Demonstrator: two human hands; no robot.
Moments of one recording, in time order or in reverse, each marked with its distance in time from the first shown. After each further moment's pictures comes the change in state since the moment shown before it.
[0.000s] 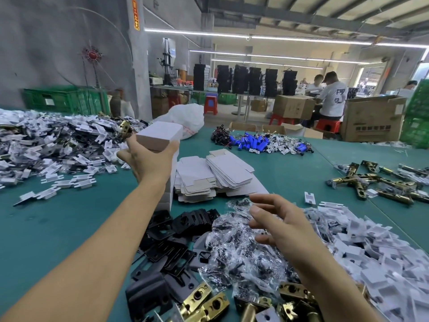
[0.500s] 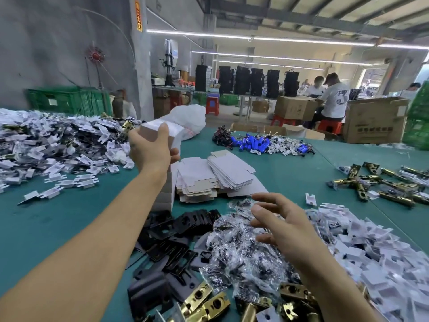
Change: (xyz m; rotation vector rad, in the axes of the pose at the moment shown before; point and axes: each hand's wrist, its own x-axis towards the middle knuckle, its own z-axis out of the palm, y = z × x) left_hand 0.004 0.027 0.000 -0.356 0.007 -0.070; right_hand 0.001 -0.001 0.000 -0.011 0.011 -0.004
